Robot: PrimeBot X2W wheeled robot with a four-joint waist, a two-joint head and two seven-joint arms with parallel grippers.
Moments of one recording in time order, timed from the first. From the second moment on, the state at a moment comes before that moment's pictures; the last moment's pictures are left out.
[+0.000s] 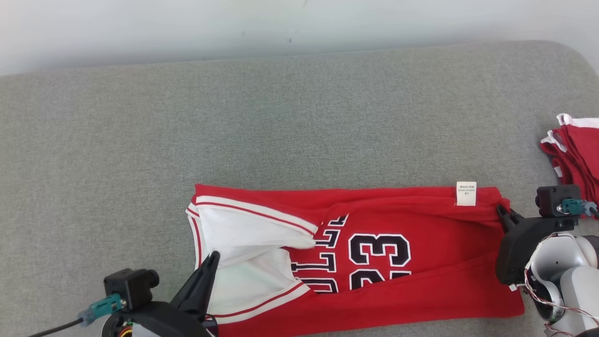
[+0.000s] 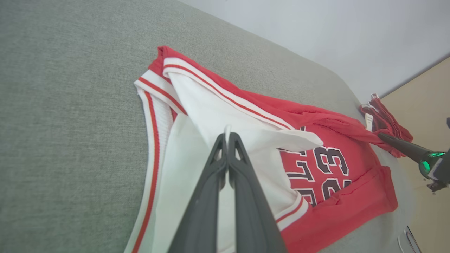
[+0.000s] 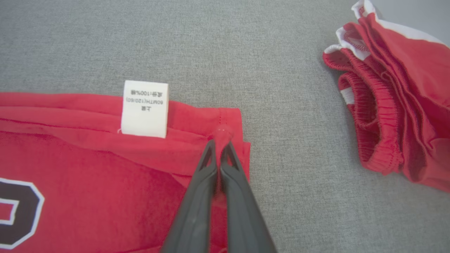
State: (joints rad) left arm -0.18 0.41 -0.52 0.04 -0.92 0.06 -0.03; right arm -0.29 -0.34 -0.09 0.28 0.21 0.13 0.42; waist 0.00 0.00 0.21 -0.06
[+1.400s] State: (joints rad) left arm -0.05 0.40 -0.51 0.12 -0.83 0.10 -0.23; right arm -0.01 -0.23 -0.32 0.02 0.18 0.13 0.45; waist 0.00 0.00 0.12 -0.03
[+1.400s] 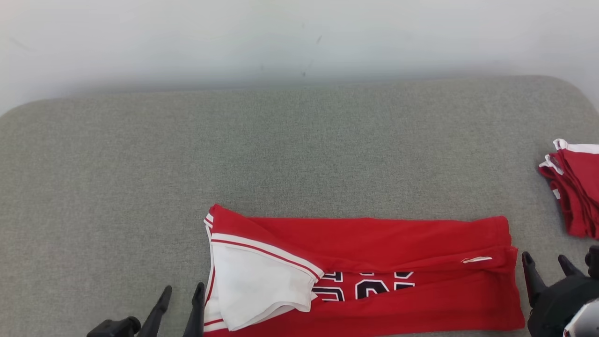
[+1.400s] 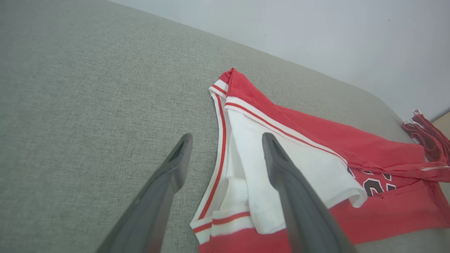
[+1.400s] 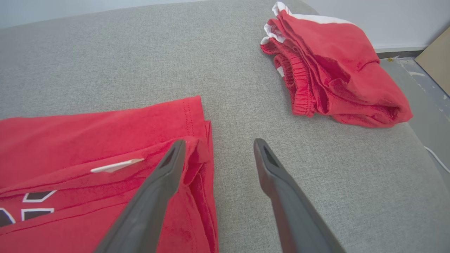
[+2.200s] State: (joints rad) left arm 0.03 0.22 -0.21 0.04 -0.20 0.14 -0.26; right arm -0.02 -0.05 -0.43 0.07 0.16 0.13 0.43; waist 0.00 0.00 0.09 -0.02
